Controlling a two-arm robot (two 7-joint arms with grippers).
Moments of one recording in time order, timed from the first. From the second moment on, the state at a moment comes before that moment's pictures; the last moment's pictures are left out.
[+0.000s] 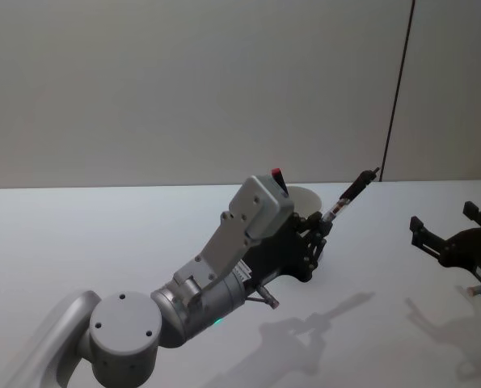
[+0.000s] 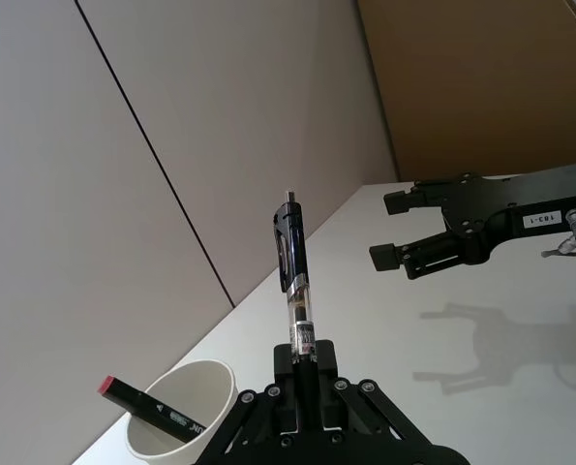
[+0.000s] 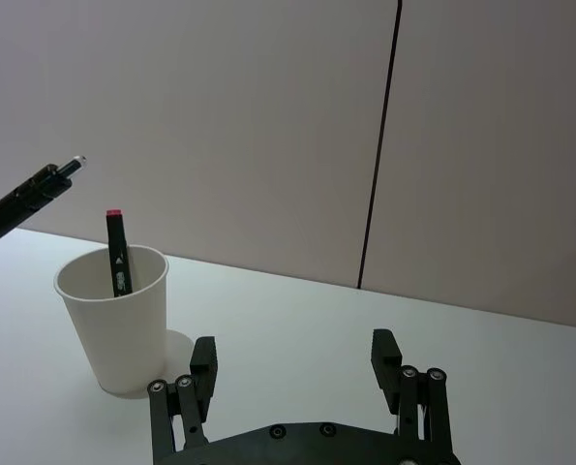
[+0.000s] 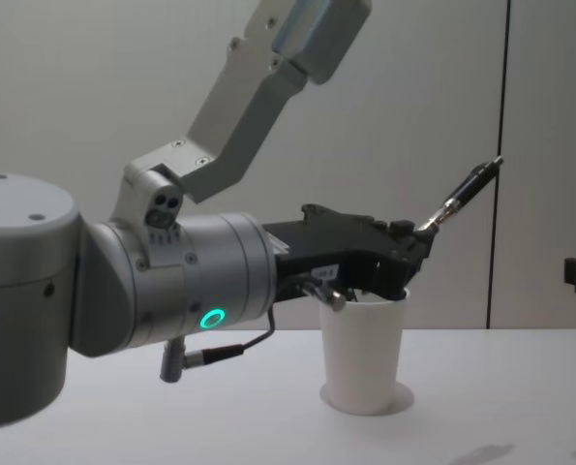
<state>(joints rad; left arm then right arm) -0.33 0.23 0.45 -1.57 -0.05 0.11 -0.44 0.06 0.23 -0.03 -1.66 0.16 0.17 0.26</state>
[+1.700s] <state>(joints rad) -0.32 0.23 0.45 -1.57 -0.06 0.11 -0.44 0.02 0.24 0.01 -1.59 0.75 0.12 0.58</state>
